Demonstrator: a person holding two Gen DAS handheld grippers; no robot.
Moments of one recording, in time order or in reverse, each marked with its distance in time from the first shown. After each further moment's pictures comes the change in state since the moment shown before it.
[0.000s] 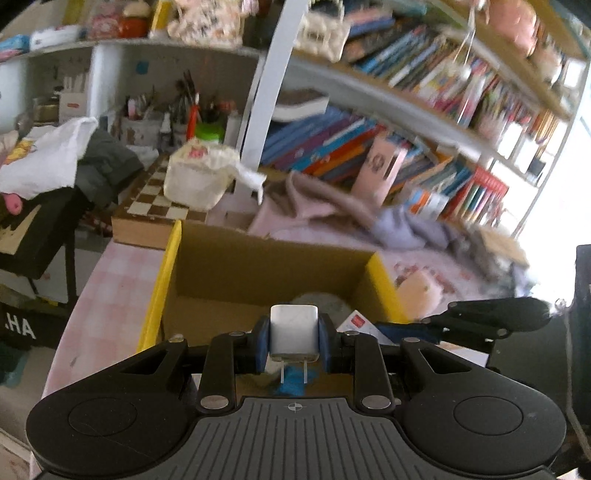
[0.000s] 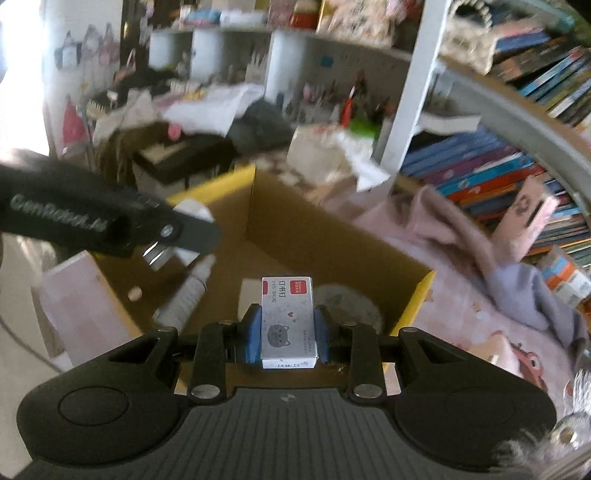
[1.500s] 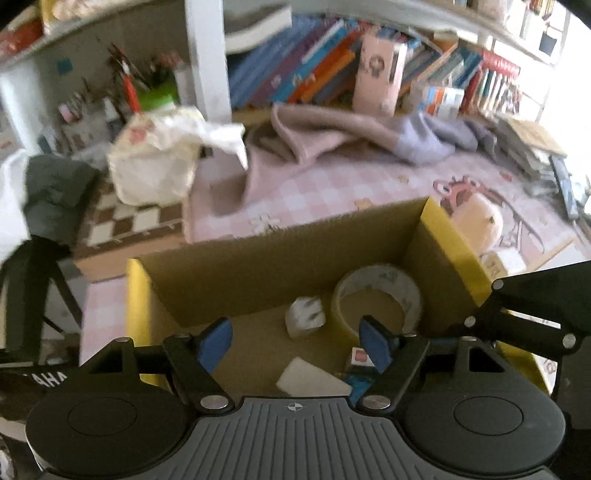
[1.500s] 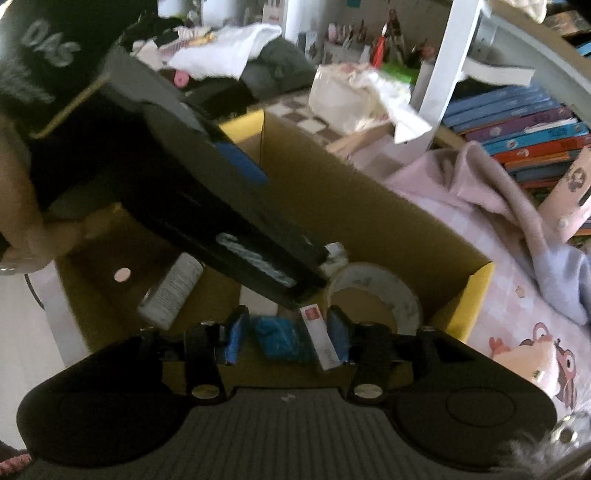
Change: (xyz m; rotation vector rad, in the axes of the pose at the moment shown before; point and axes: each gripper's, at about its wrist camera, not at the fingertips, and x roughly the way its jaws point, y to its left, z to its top) left arm 0.086 -0.008 0.045 0.276 0.231 0.076; right arm 0.054 -0.011 0.016 -0.001 0.160 0.092
